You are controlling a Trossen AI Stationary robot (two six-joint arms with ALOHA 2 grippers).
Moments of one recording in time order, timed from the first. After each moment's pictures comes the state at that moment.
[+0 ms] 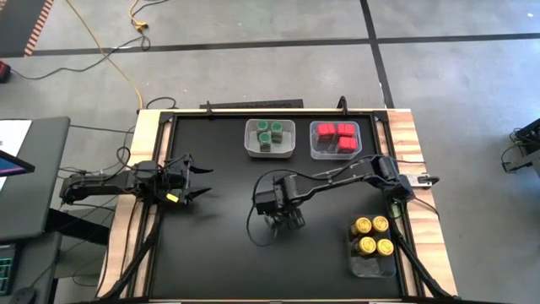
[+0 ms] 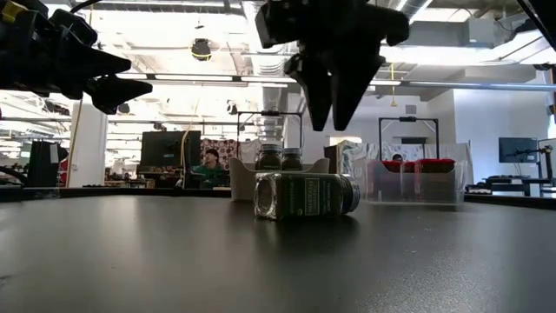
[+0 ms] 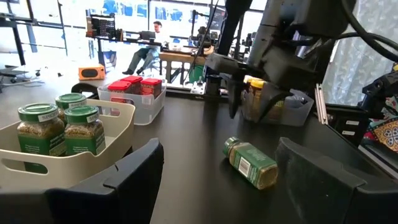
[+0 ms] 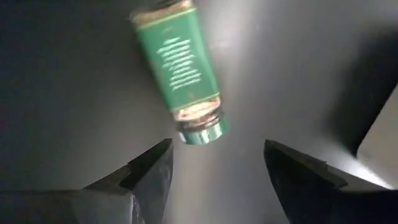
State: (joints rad) left arm 0.05 0.03 0.02 0.00 -0.03 -0.09; right arm 0.21 2.13 1.93 -1.32 0.16 -0.13
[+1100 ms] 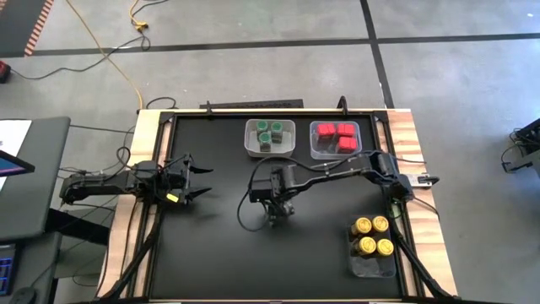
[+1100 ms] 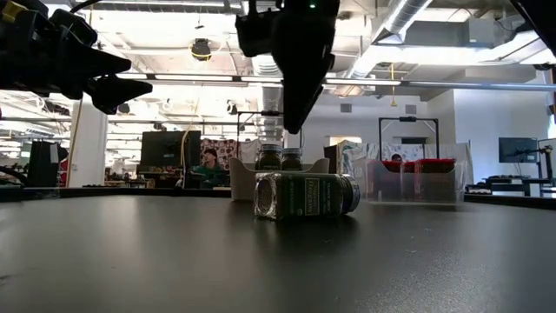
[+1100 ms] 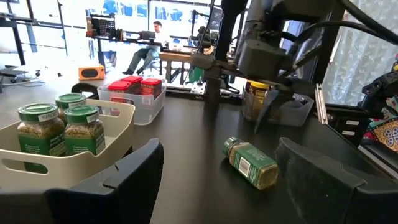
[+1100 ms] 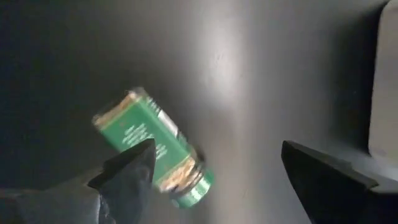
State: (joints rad) left arm 0.05 0.03 0.02 0.00 -0.03 -0.09; right arm 0.14 2.13 1.93 -1.16 0.16 0.19
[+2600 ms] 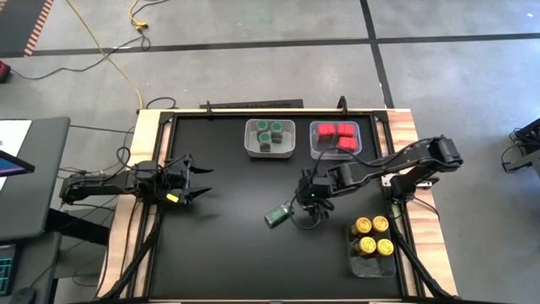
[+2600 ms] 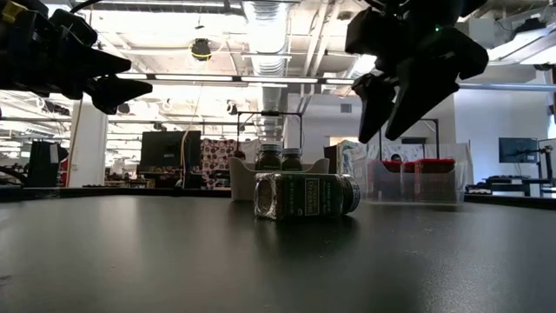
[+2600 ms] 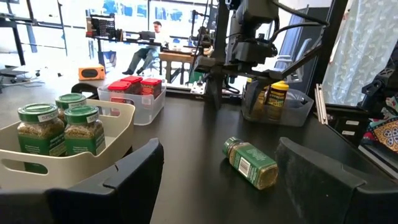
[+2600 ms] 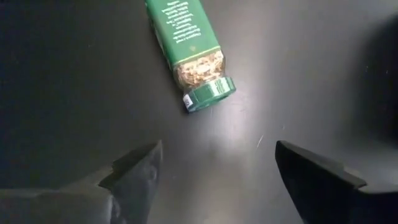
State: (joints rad) left arm 0.05 0.03 0.02 0.00 -0.03 -0.09; right arm 0.16 1.52 1.03 -0.56 0.07 -0.08
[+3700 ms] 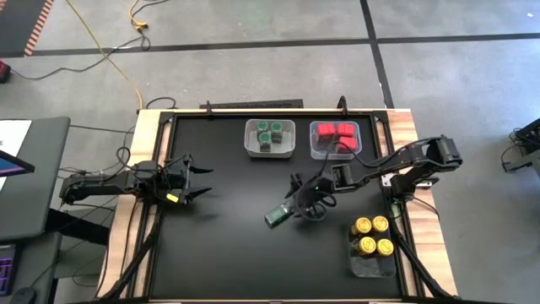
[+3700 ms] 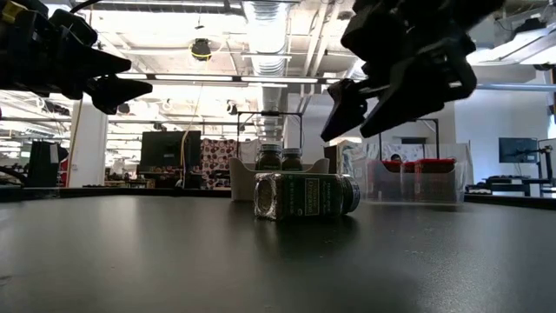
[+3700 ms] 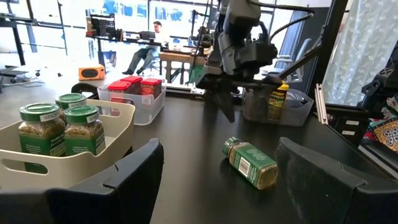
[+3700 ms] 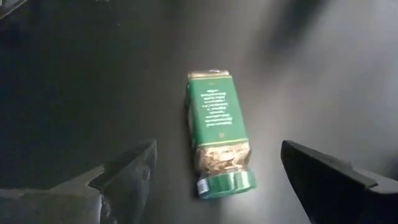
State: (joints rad) left arm 0.05 0.03 0.02 0.00 -0.03 -0.09; right arm 0.09 1.53 0.82 -0.03 -0.17 -0.30
